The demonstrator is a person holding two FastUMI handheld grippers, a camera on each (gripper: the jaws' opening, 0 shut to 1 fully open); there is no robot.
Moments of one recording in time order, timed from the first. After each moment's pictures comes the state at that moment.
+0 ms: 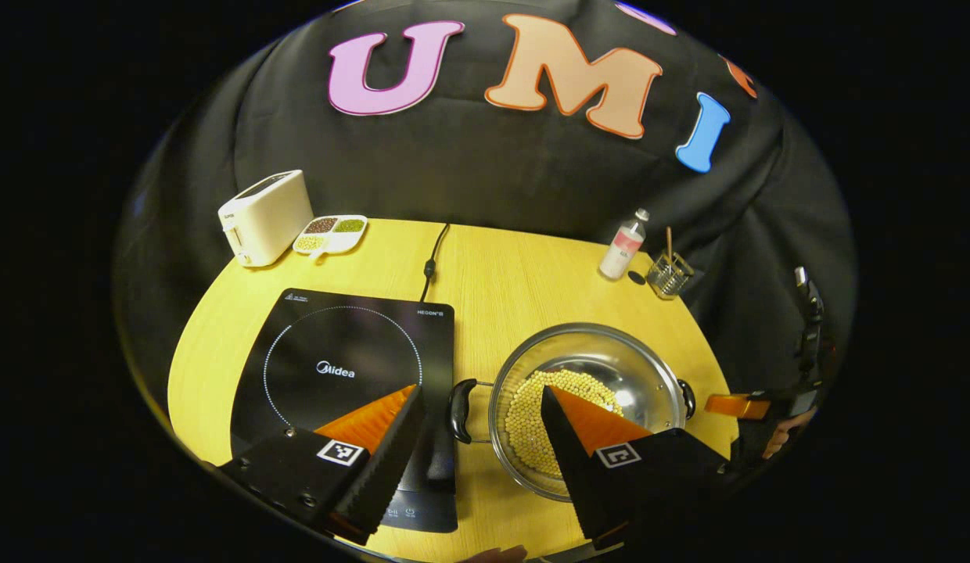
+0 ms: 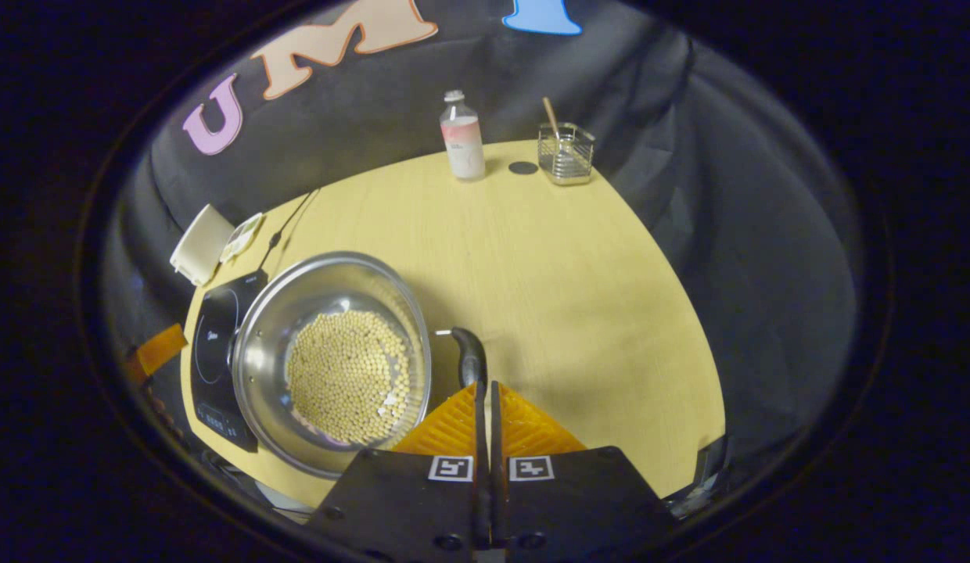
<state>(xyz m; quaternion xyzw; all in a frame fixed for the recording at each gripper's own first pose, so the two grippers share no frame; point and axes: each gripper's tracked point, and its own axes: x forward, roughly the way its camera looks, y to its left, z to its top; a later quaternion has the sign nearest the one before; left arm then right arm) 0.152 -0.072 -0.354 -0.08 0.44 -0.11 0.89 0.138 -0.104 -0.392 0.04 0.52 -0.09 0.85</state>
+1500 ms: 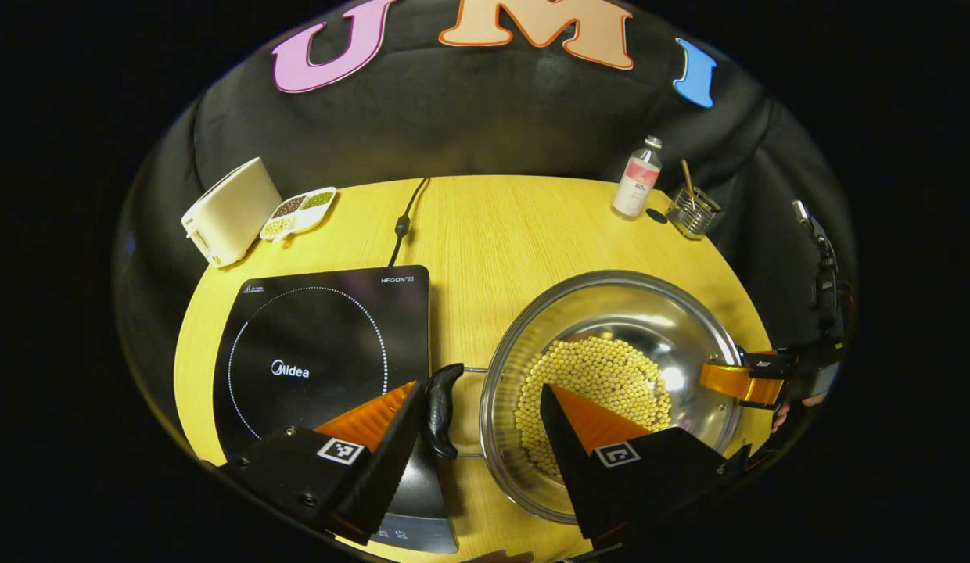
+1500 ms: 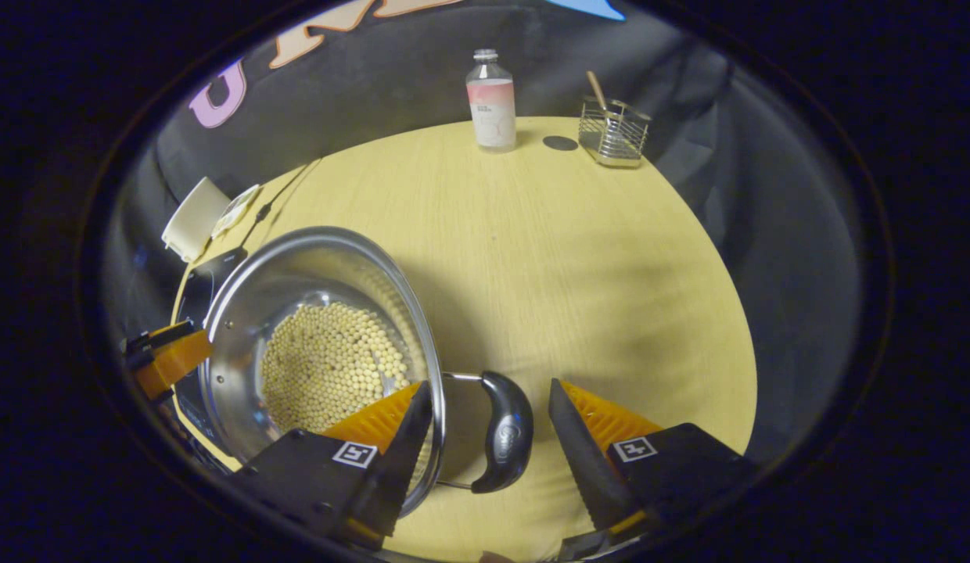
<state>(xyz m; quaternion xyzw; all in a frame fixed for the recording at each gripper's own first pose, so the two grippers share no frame) 0.163 -0.086 -0.431 0.00 0.50 -0.13 0.86 0.167 -0.092 -0.471 0.00 0.56 -0.06 0.83</state>
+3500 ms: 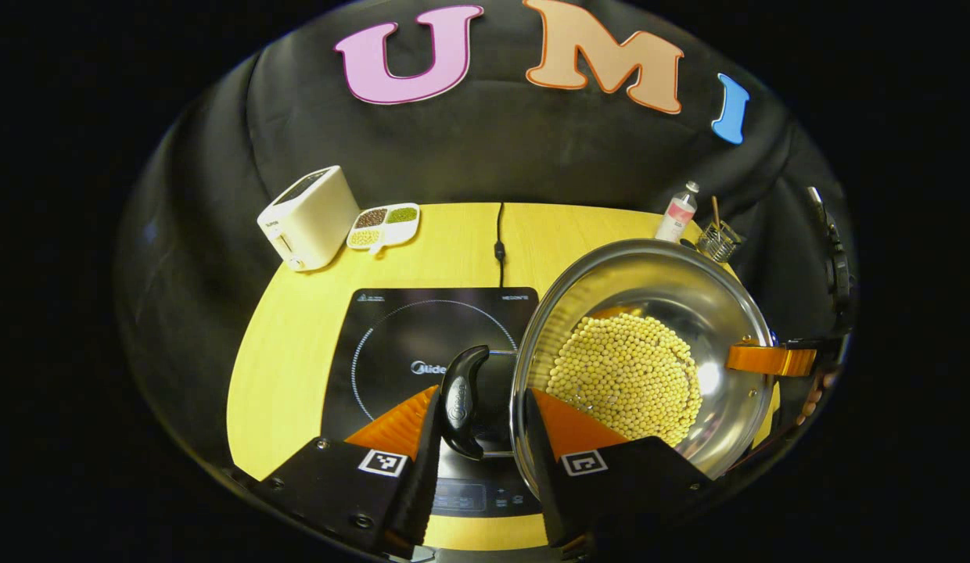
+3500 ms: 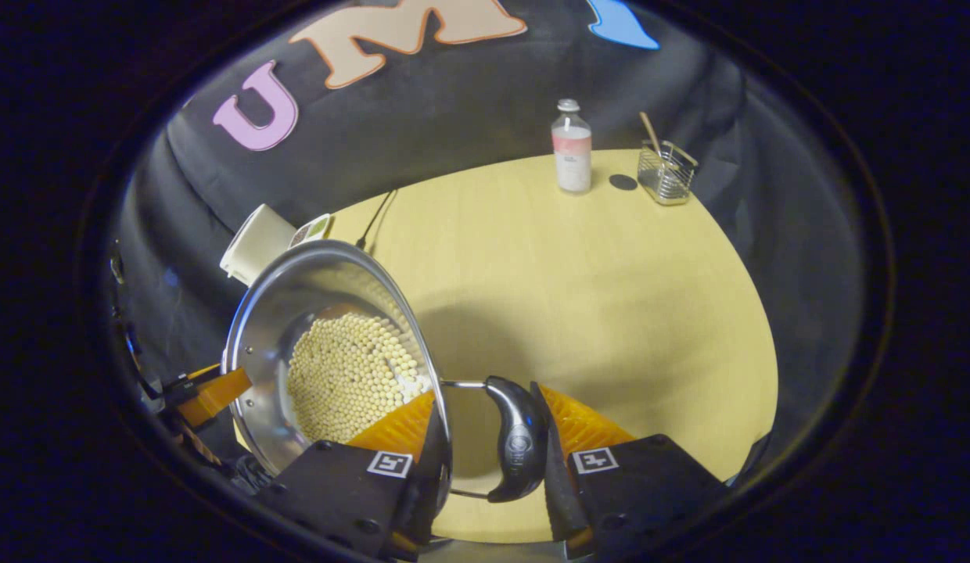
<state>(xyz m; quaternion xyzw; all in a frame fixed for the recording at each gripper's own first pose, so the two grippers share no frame) 0.164 0.050 -0.346 -0.01 0.48 -0.08 0.87 0.182 0.039 -0.379 0.07 0.54 -0.01 0.84</state>
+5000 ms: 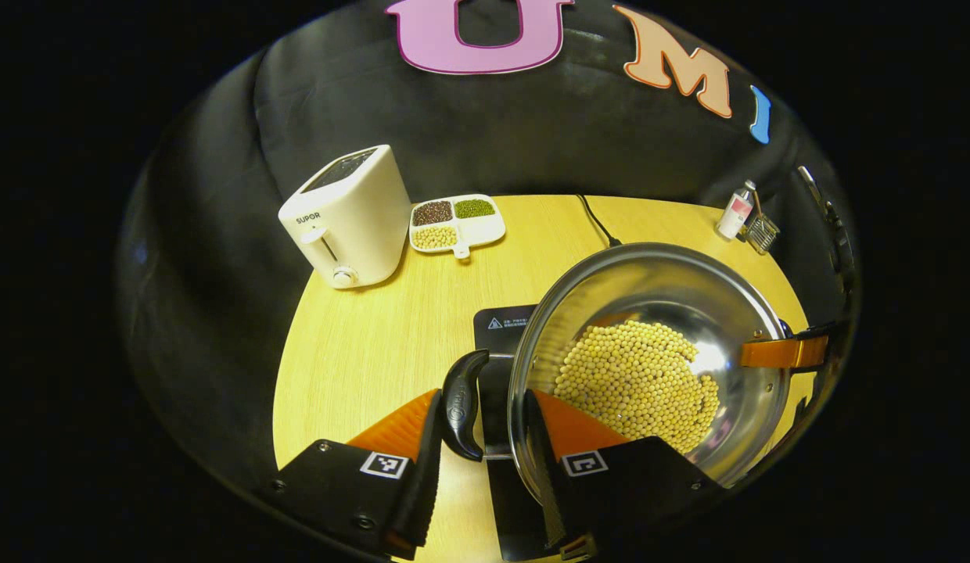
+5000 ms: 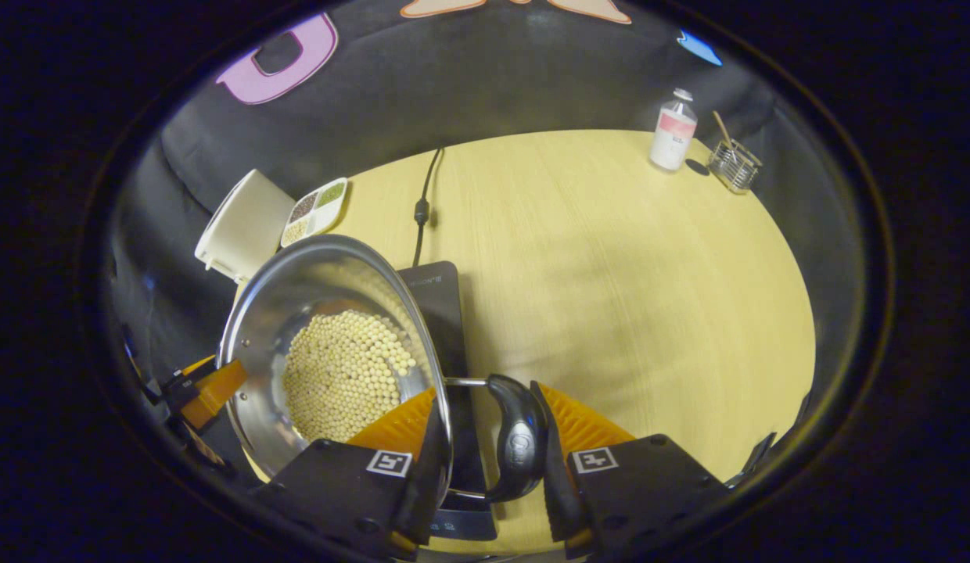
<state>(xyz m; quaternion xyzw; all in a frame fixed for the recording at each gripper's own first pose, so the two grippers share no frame) 0.244 0.215 -0.425 0.03 0.48 -0.10 0.87 0.215 0.212 -0.453 0.05 0.58 -0.05 0.81</state>
